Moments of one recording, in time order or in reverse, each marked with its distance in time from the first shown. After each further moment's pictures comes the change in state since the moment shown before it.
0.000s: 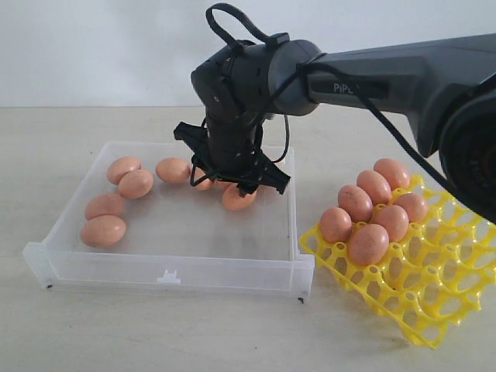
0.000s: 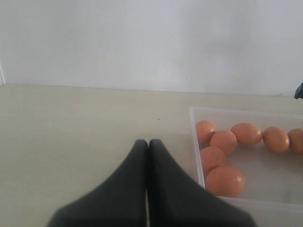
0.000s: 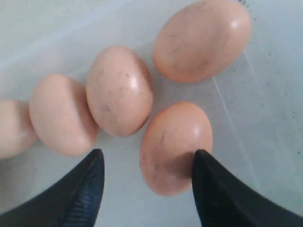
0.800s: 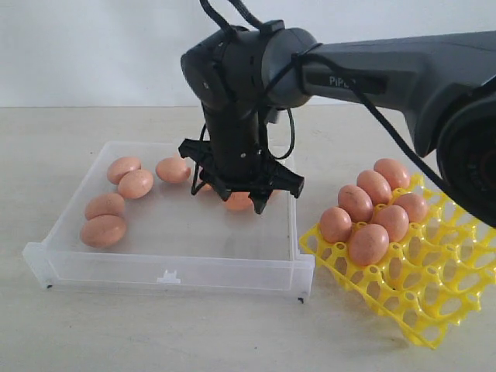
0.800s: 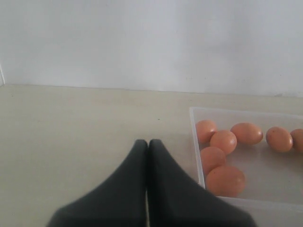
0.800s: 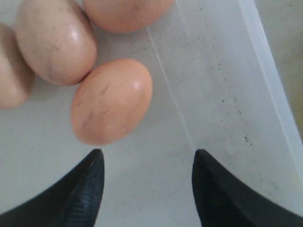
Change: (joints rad) left arm 0.000 0.000 0.000 0.000 0.000 0.000; right arm 0.015 0.000 -0.042 0.046 0.253 -0.074
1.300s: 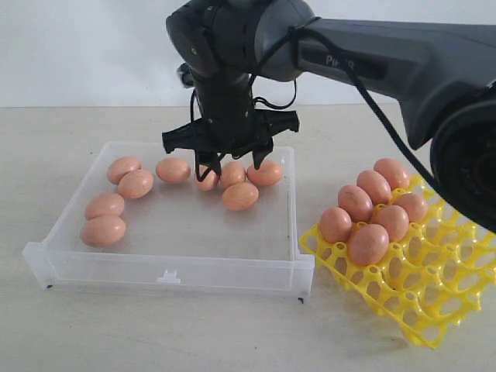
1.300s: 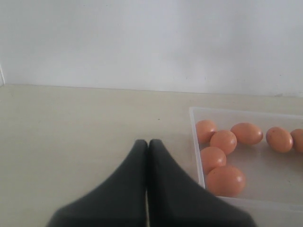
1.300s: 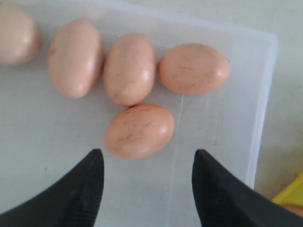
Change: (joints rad) left arm 0.000 0.000 0.000 0.000 0.000 0.000; right arm 0.005 0.013 -0.168 -0.072 0.076 -0.542
